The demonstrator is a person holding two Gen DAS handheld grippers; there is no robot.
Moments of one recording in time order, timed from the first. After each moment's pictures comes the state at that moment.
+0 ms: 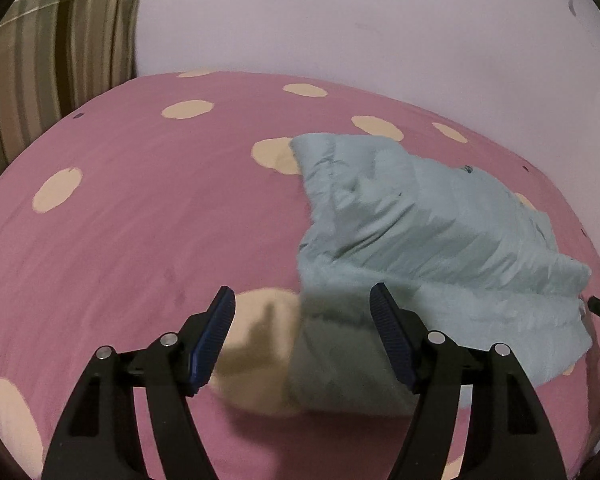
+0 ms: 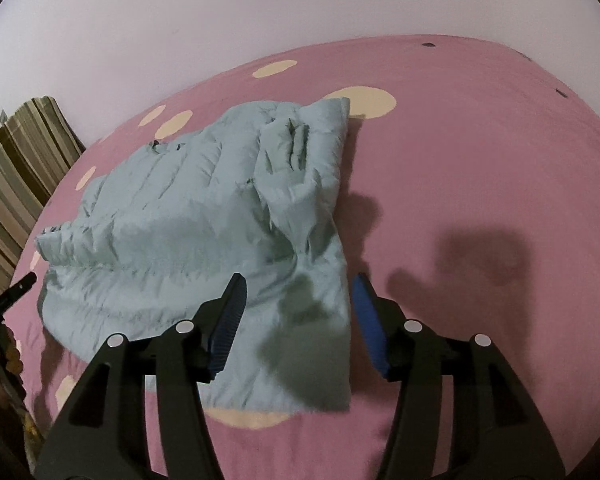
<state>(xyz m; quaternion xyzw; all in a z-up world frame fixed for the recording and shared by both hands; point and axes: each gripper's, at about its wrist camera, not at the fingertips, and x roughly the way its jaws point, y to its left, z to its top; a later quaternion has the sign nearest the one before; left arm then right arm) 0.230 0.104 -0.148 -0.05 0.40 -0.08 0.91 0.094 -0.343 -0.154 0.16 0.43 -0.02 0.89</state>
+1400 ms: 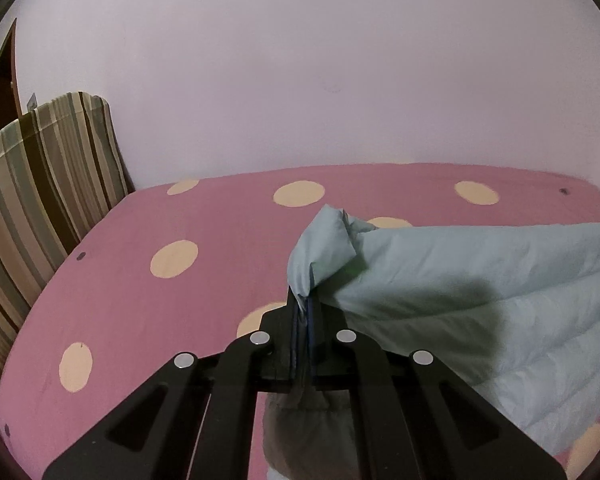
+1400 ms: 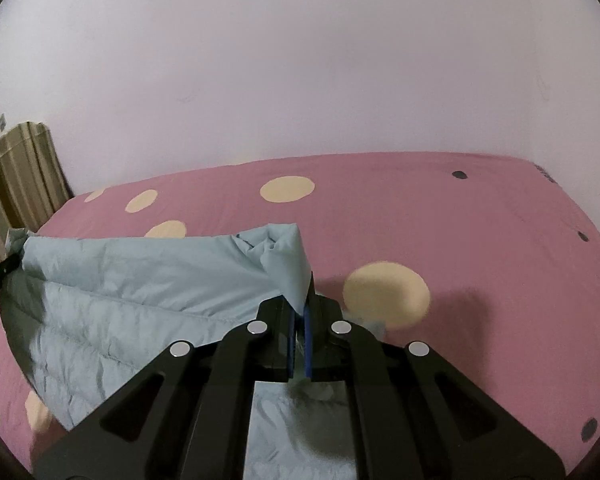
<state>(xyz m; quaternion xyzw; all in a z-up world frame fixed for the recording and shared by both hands) 0.387 0.019 -0.066 0.08 0.32 -0.02 0.94 0.265 -0.349 -0.075 0.09 0.33 -0.05 0.94</state>
